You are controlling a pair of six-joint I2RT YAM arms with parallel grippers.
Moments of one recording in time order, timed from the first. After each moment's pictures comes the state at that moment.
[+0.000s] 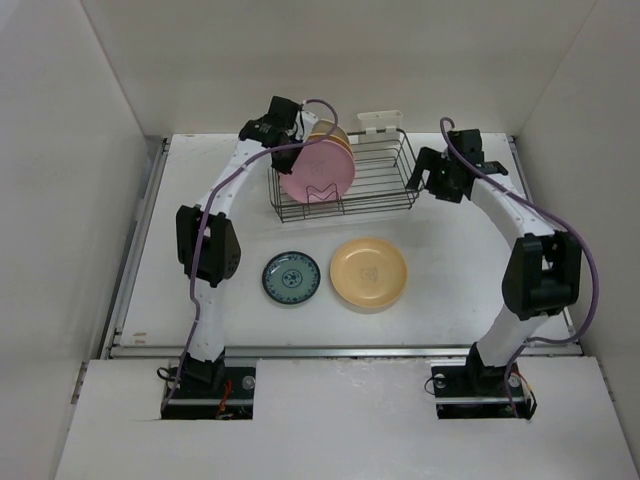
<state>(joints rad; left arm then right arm) -0.37 2.14 2.13 -0.91 -0.08 0.25 0.12 1.72 1.42 -0.53 -0.09 0.41</state>
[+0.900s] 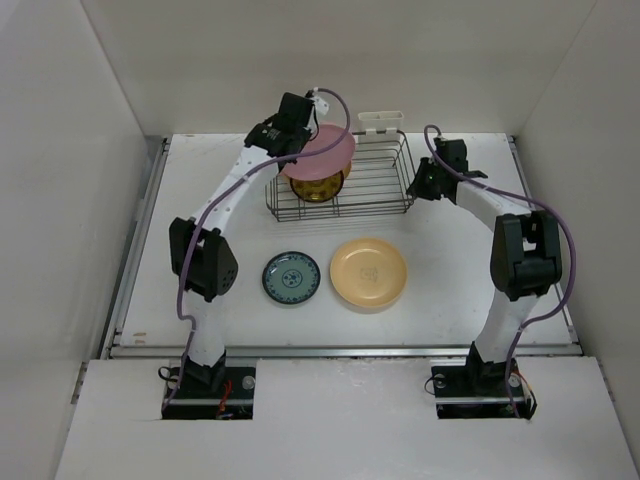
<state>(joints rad) -0.47 2.03 2.07 -0.77 -0.38 0.31 0.13 1.90 1.39 -0.25 -0.16 0.43</state>
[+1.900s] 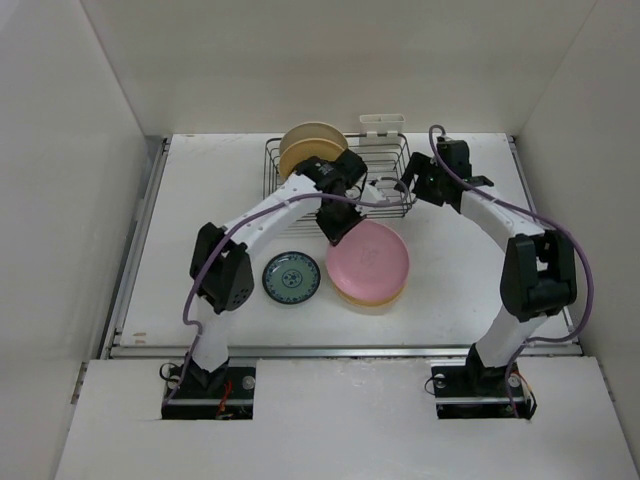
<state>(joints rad) -0.74 1.98 1.92 -1.19 0.16 0.30 0.17 1.74 1.29 -0.26 -0.12 0.50</state>
